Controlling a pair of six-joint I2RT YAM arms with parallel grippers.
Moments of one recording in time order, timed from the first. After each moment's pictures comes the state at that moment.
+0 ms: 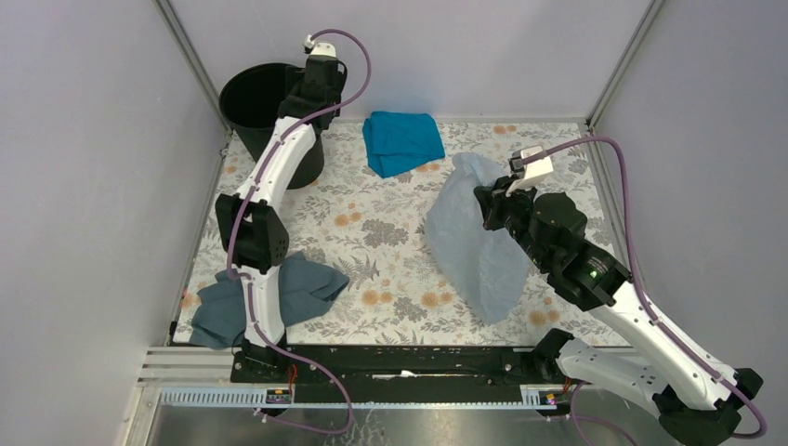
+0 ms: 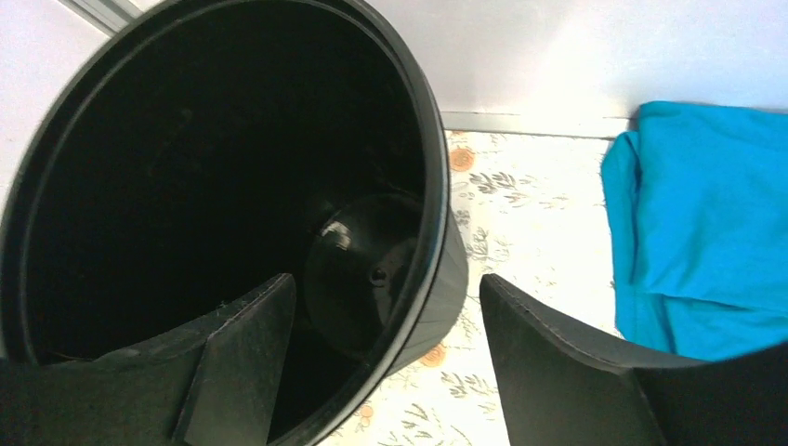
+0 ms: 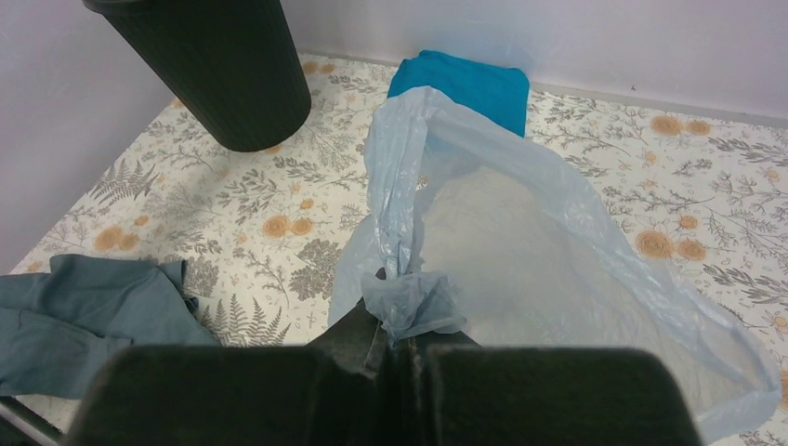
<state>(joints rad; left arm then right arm) -0.29 2.06 2.13 -0.55 -0.58 0.01 0.76 0.84 1.02 -0.33 0.32 0.20</state>
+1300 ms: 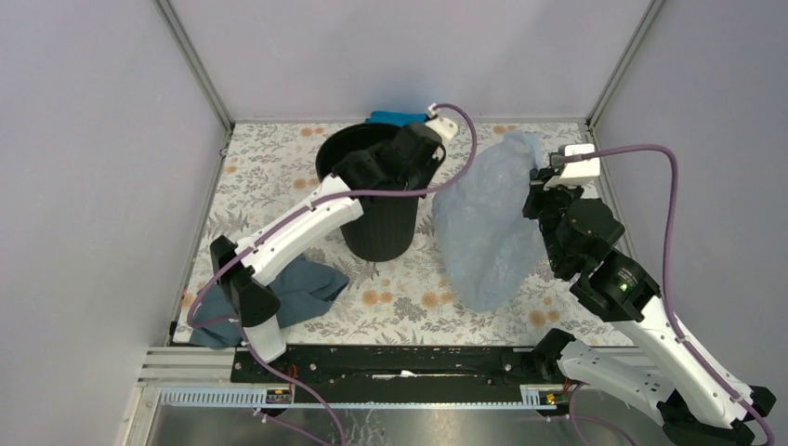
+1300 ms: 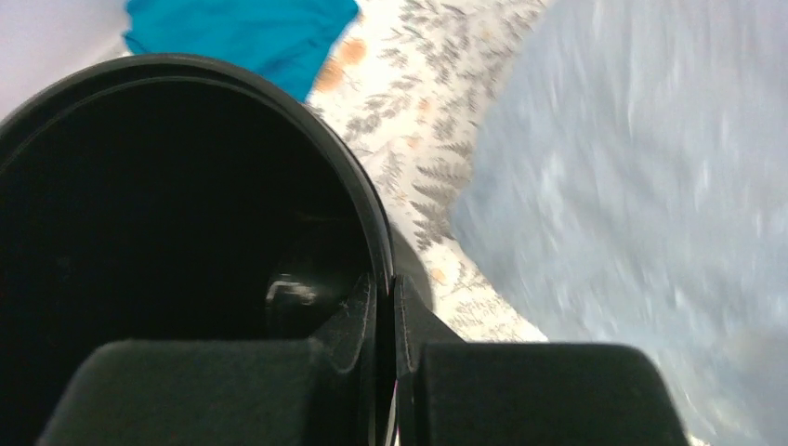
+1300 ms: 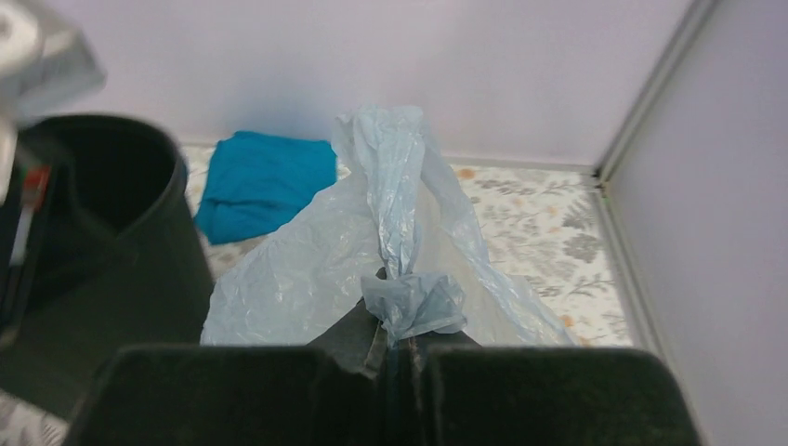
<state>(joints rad) -0.86 1.76 1.93 -0.81 -0.33 -0.08 0.76 0.77 1.08 -0.36 0.67 0.00</state>
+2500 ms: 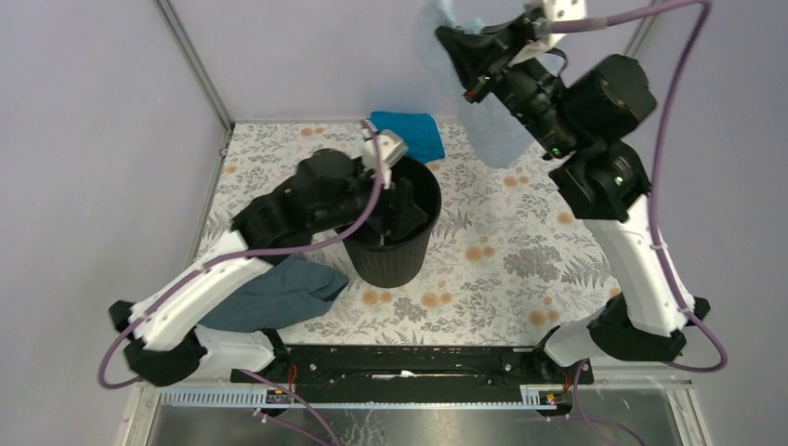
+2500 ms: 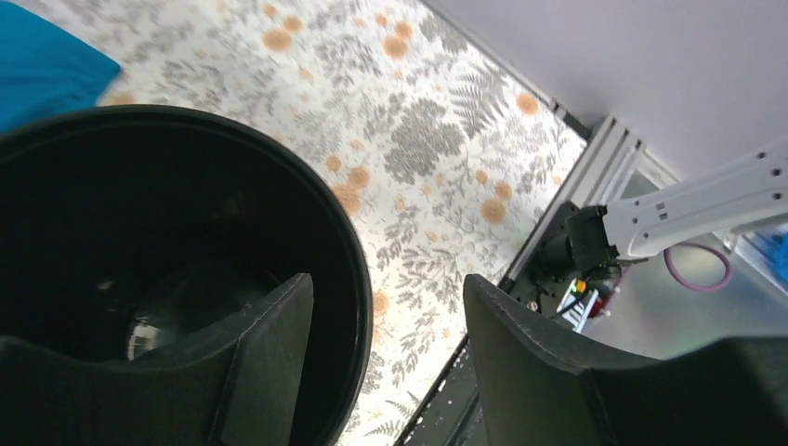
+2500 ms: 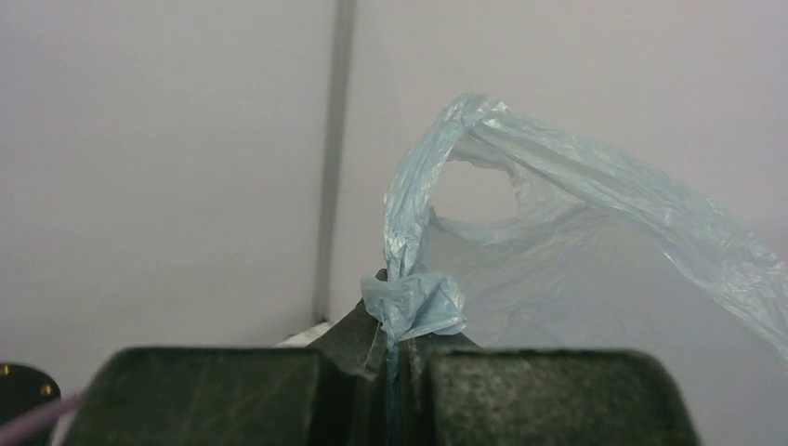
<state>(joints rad) -0.94 1.27 1.55 -0.65 0.11 -0.27 0.76 1.44 2.18 -0.31 -0.03 -0.16</state>
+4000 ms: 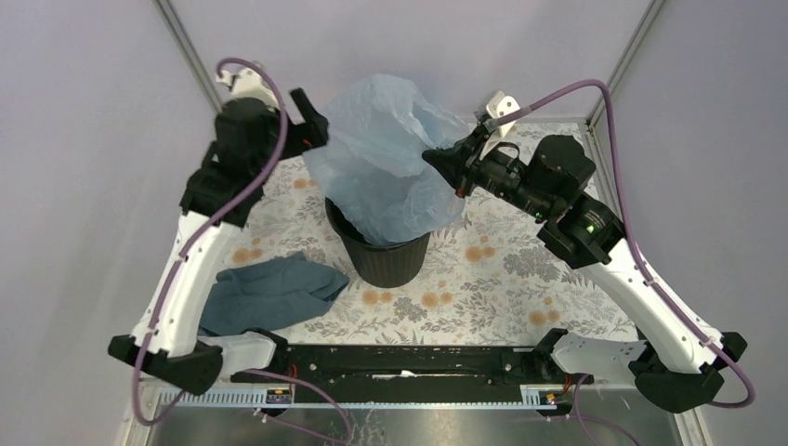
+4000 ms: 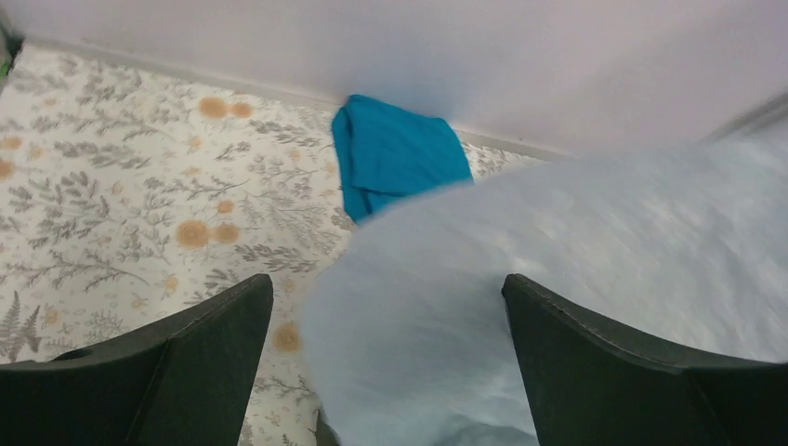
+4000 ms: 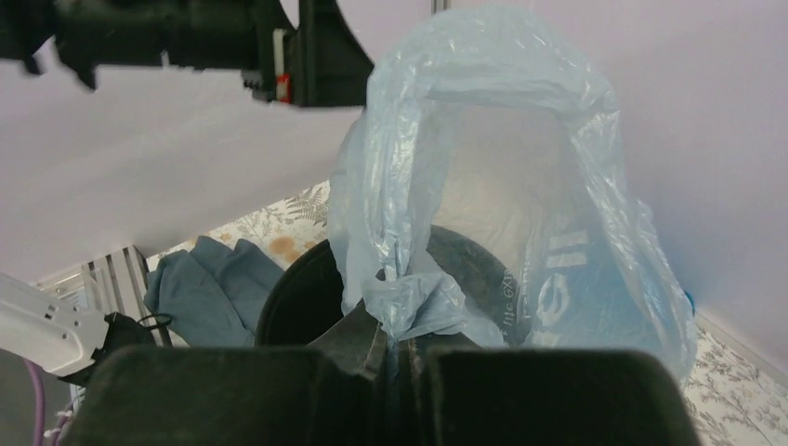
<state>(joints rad) -0.50 1.20 1.63 -0.67 -0.31 -0.43 0.76 1.13 1.47 -0.27 -0.20 0.03</state>
